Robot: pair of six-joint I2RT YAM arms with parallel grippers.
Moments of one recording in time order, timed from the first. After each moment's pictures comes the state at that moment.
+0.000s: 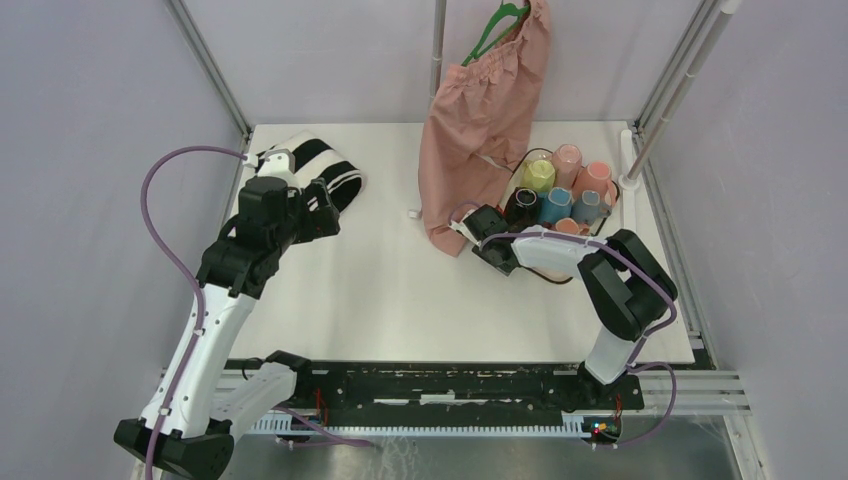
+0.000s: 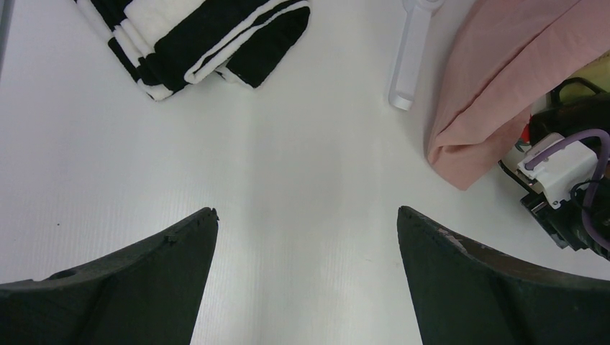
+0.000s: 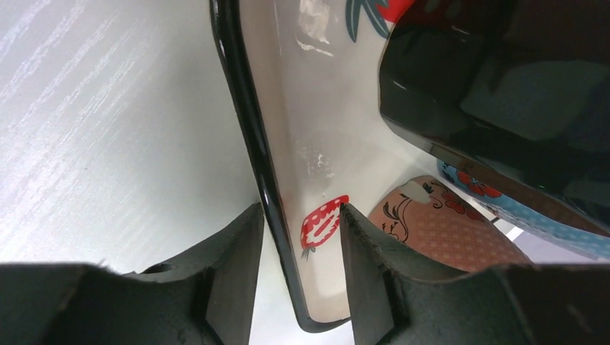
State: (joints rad) left arm -0.28 0.92 1.14 -0.77 -0.18 -0.34; right arm 0.65 1.74 0.98 -0.42 0.47 -0.33
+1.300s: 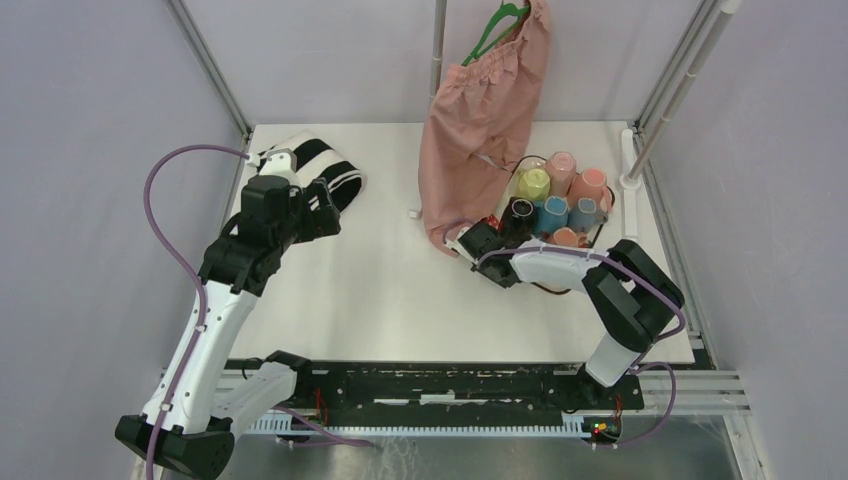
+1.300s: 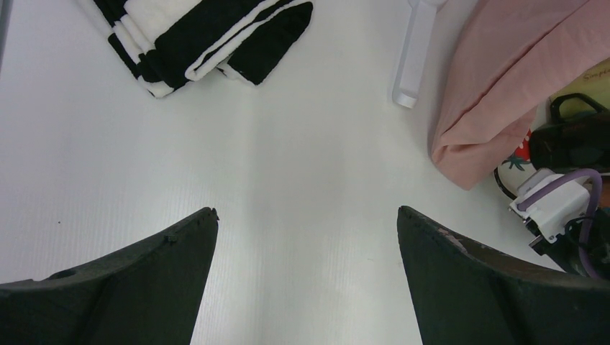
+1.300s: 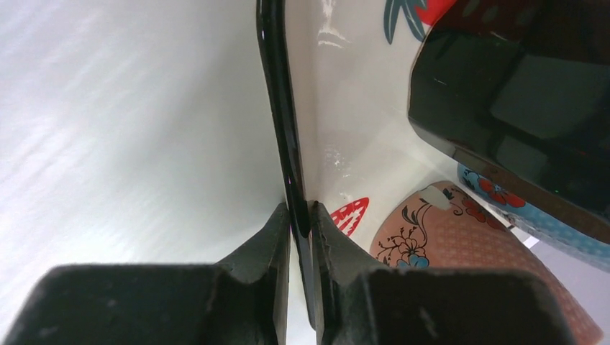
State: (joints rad) left arm -0.28 0.94 1.14 -0.78 -0.18 -0.34; right arm 0.73 1.69 0.90 -0.44 0.42 -0.31
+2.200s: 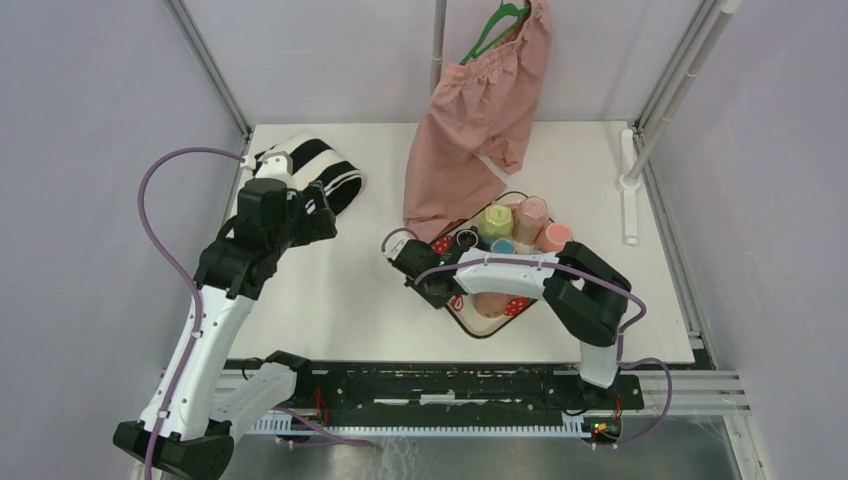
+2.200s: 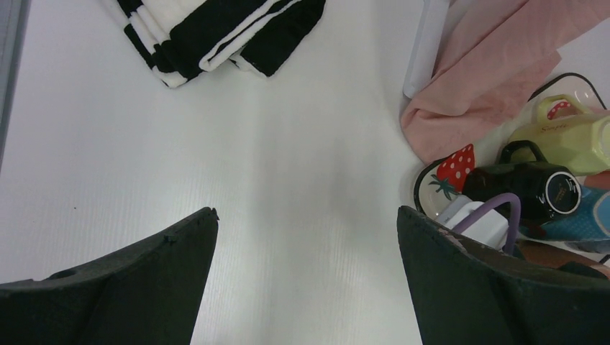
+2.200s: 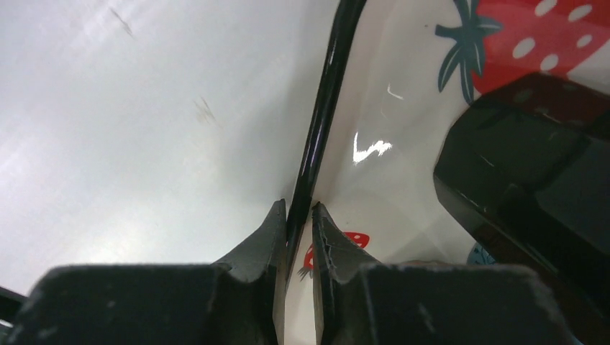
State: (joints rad) left arm -0.28 0.92 1.15 -0.82 -0.20 -0.34; right arm 1.06 1.85 1.21 -0.57 0.22 0.13
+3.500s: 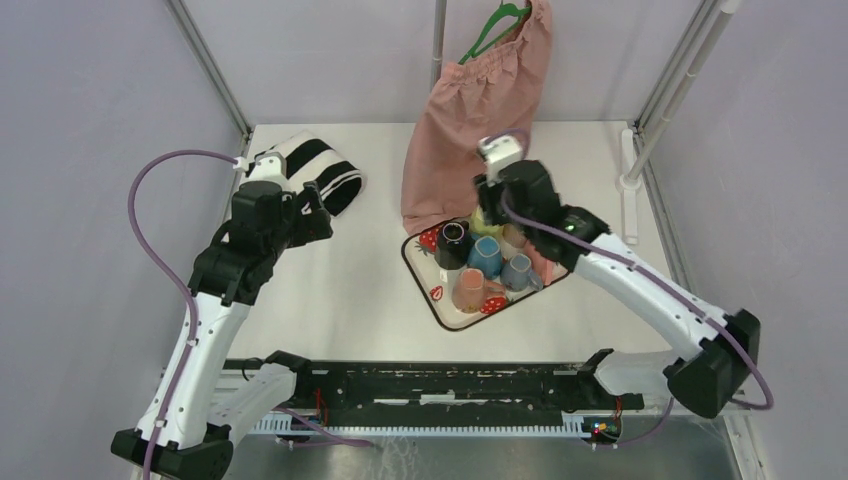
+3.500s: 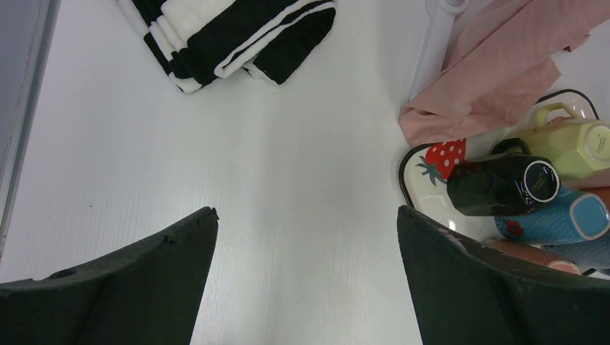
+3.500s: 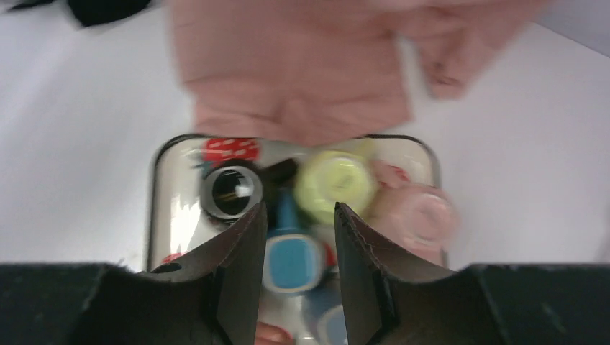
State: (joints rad) left arm -0.28 0.89 1.16 -0.84 -0.24 -0.34; right arm 0.80 1.33 1.22 -0.40 0.26 0.05
